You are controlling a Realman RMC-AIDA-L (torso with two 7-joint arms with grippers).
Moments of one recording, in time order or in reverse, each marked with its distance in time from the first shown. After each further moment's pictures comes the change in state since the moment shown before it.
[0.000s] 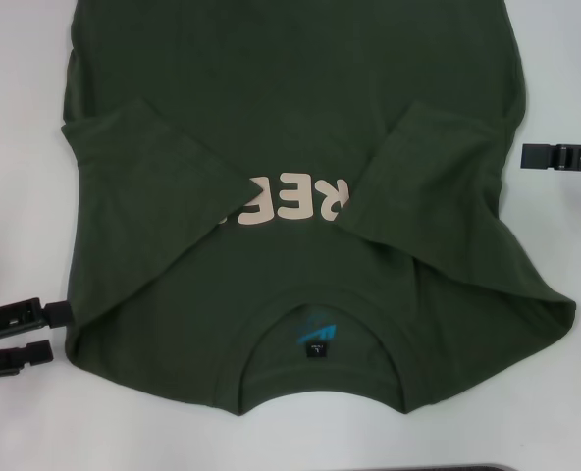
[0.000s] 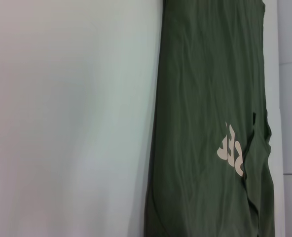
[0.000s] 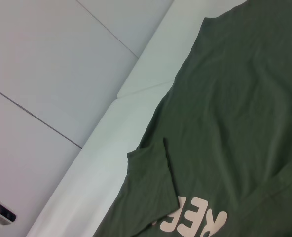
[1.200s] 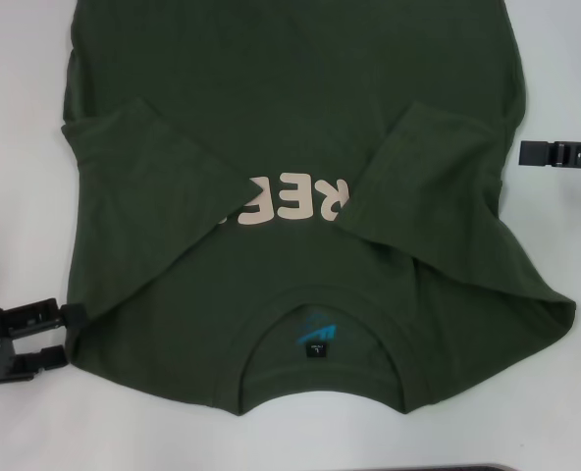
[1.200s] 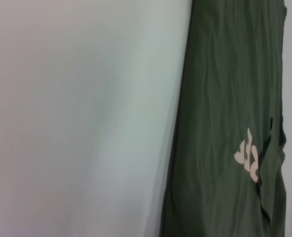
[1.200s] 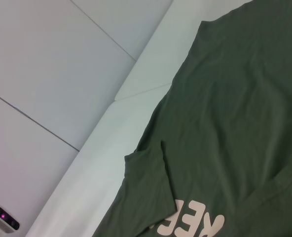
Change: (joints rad) left arm -0.012 -0.013 0.002 0.038 0.024 -0.058 -0.041; right arm 0.002 0.003 0.000 0.003 0.003 0.013 0.000
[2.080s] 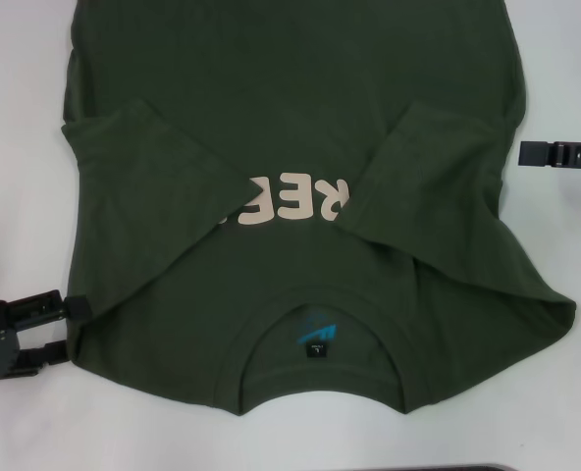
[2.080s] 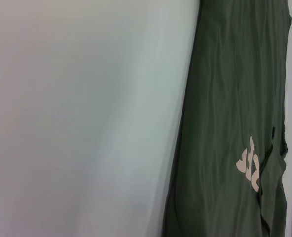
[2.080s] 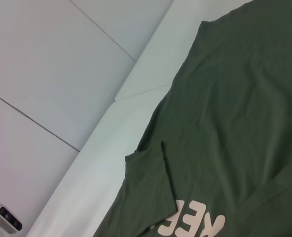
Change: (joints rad) left arm -0.009 -0.008 -0.009 0.002 0.001 -0.018 -0.036; right arm -0.001 0.002 0.000 0.000 0.002 0.001 0.000
